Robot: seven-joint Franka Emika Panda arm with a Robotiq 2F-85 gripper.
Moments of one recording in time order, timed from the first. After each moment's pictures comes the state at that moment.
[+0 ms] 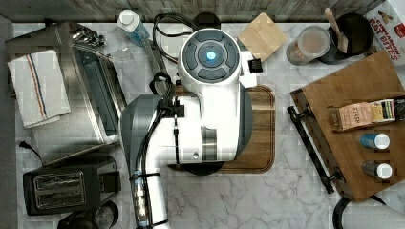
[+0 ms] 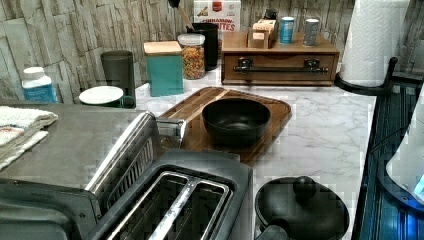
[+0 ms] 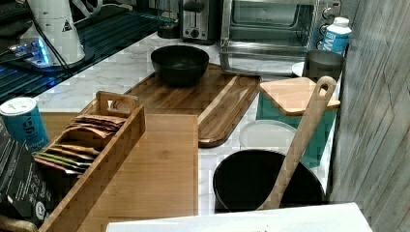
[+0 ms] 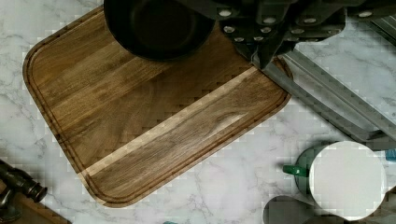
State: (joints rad) arm 0.03 0.07 0.02 -1.74 0.03 0.25 -0.13
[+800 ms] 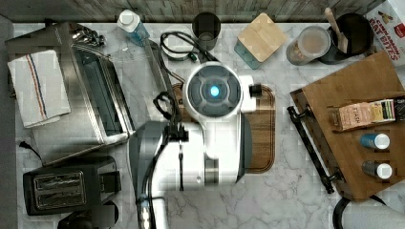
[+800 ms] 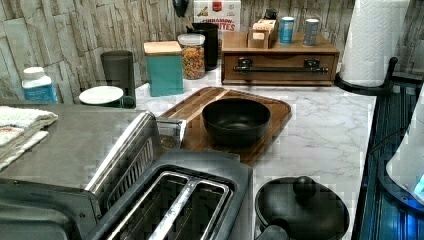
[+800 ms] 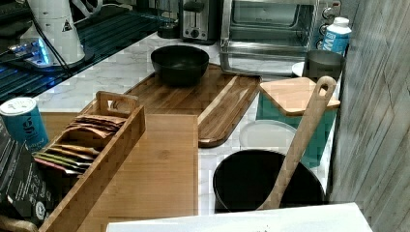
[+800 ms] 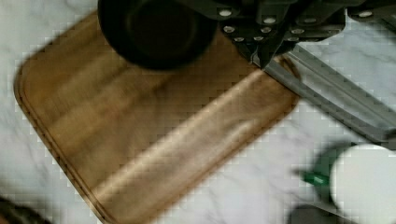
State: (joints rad) arm 0.04 -0.06 0.02 -1.99 0.05 0.38 -0.05
